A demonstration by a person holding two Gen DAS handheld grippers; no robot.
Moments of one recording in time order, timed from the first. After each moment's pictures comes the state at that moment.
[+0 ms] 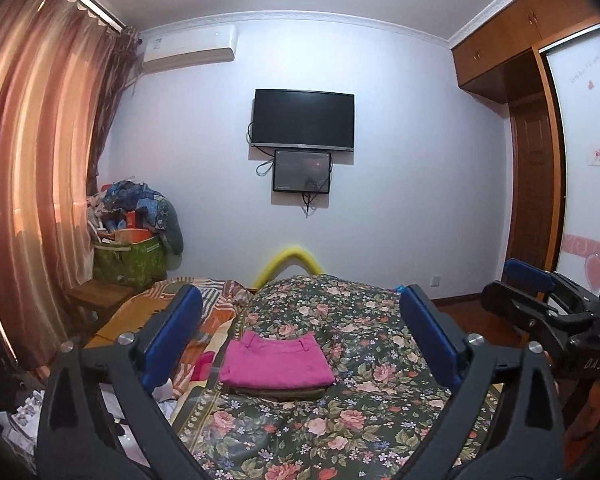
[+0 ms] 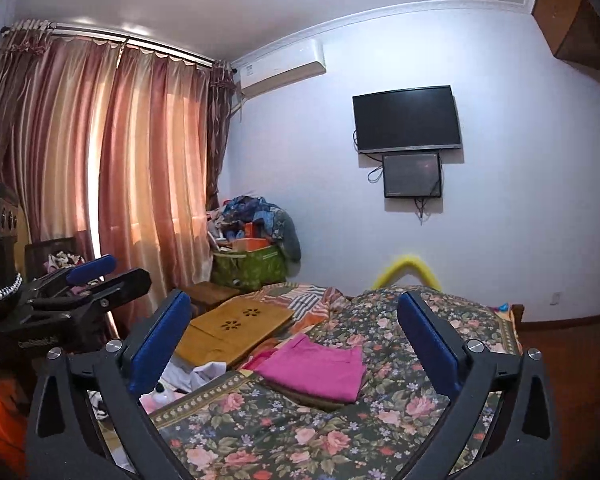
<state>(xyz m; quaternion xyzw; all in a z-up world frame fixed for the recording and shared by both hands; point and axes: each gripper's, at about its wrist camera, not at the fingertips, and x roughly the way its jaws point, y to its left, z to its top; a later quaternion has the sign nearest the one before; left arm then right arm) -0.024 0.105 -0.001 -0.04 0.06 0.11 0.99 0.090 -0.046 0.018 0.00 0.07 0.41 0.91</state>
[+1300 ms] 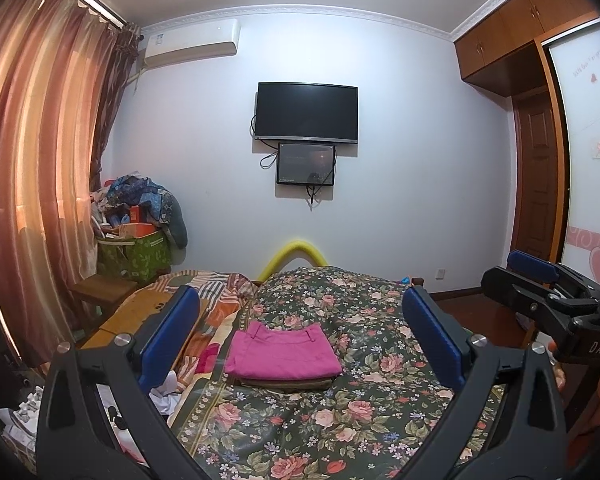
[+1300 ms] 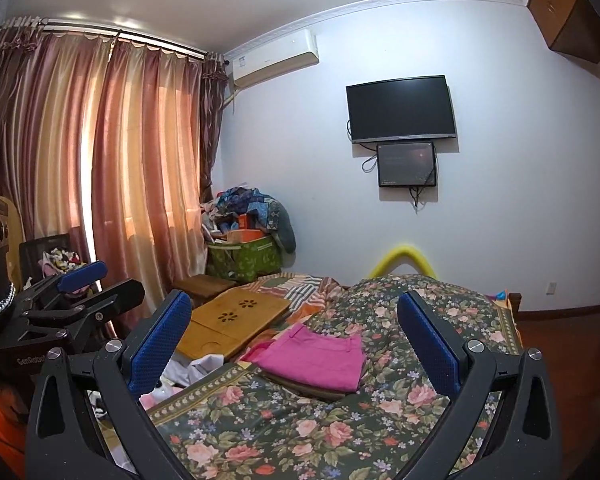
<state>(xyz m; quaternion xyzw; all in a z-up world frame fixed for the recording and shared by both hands) -0.019 0.112 -0.019 -0.04 0.07 0.11 0.99 0.079 -0.044 0.010 0.00 0.09 0.40 0.91</state>
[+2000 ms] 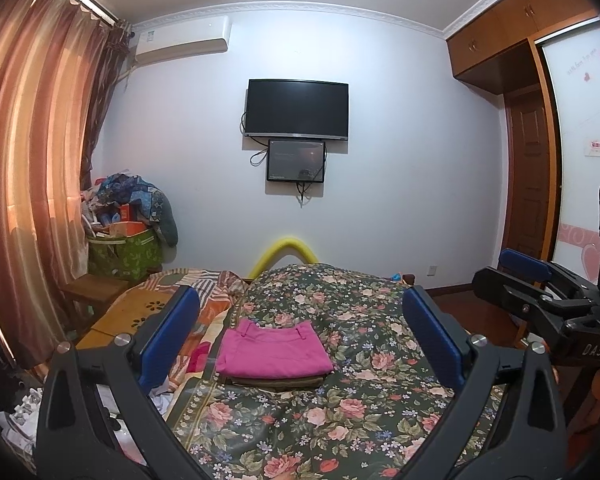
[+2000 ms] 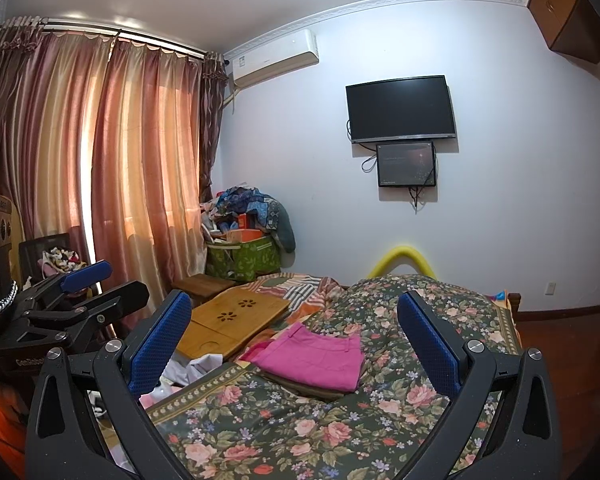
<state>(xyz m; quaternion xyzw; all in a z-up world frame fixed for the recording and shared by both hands) -0.015 0.113 -0.021 -0.03 0.07 0.09 0.99 0.079 -0.045 0.011 -0.01 0.09 0.40 0.91</state>
